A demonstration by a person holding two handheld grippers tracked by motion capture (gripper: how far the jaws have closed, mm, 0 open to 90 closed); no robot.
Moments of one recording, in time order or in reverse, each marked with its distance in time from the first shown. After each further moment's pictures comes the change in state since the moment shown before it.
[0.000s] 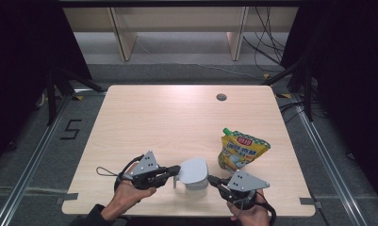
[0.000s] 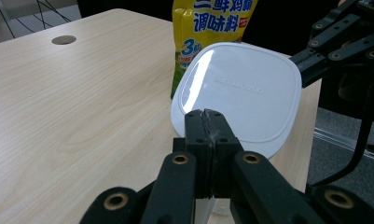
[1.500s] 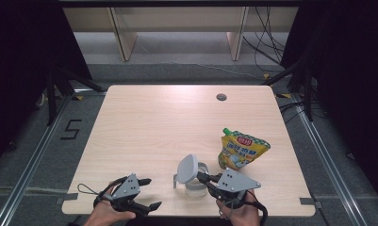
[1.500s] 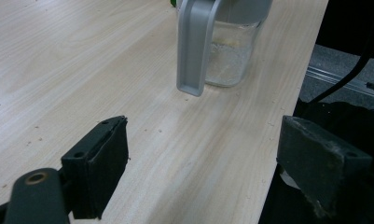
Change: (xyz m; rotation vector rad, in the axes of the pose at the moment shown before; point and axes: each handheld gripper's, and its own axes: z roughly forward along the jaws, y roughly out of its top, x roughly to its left) left arm -0.001 -0.068 -0.043 0.169 0.019 0.028; right arm 0.020 0.031 0.011 -0.057 0.025 -0.056
